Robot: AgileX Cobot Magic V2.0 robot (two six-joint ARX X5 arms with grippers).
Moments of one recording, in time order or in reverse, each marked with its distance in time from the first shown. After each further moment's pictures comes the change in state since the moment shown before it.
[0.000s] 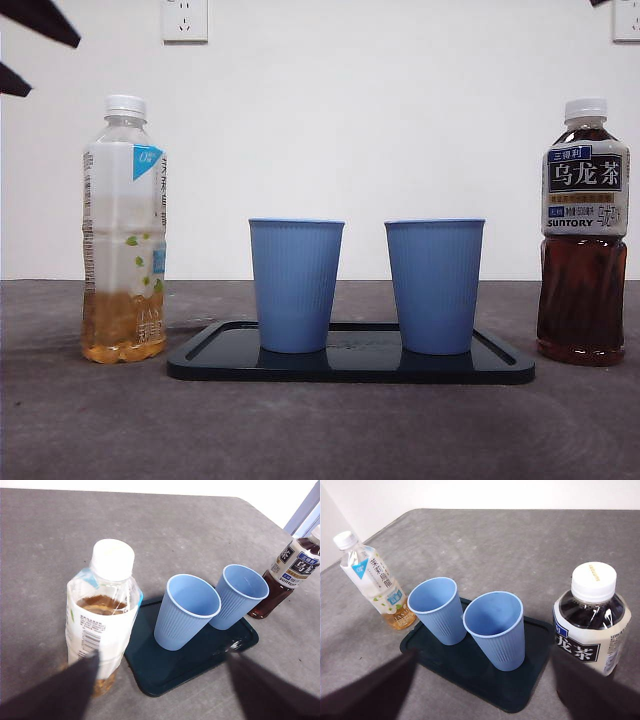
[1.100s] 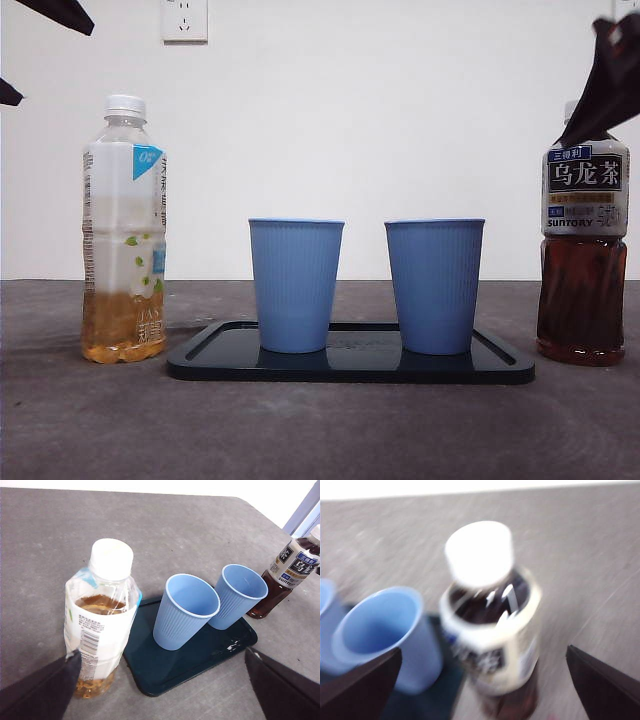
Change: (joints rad) left arm -0.002 0.000 0.000 0.000 0.000 -0.005; right arm 0.040 0.253 -0.168 0.415 0.359 0.067
